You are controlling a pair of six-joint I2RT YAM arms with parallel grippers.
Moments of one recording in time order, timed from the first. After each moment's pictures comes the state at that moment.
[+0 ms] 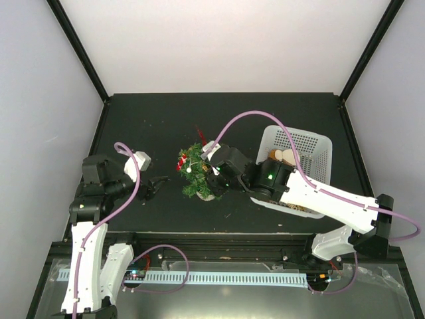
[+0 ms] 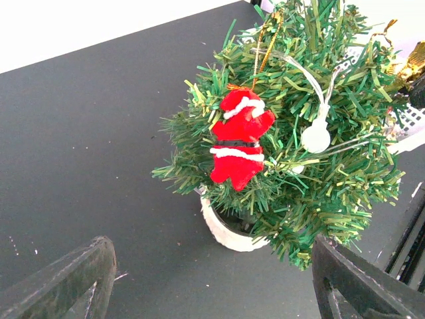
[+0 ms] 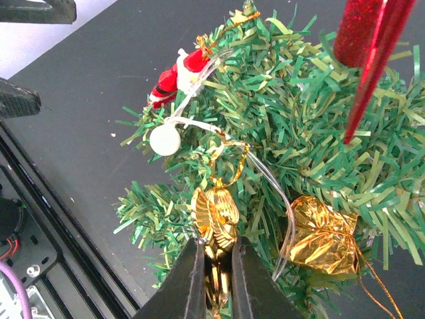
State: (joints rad) left arm 0.09 0.64 0.81 -0.81 0.80 0.36; right arm 1.15 1.39 1.40 -0.76 0.21 0.31
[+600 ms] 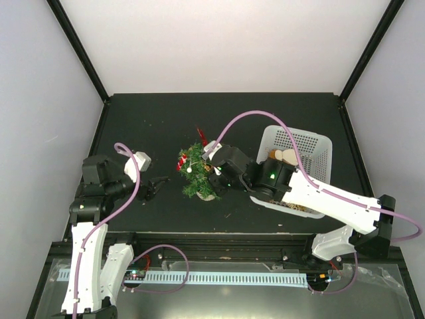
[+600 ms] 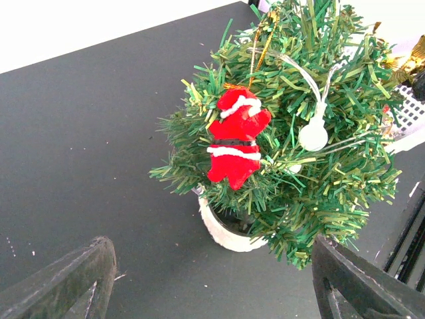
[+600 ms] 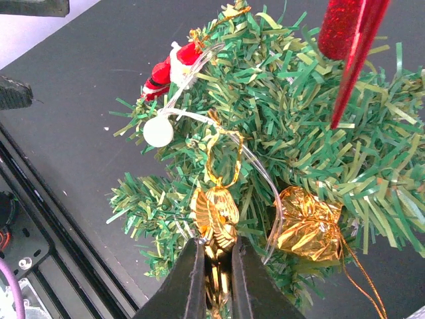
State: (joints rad) left arm 0.09 0.63 0.81 -0.81 0.81 0.36; right arm 1.15 1.38 1.41 -0.80 0.23 0.30
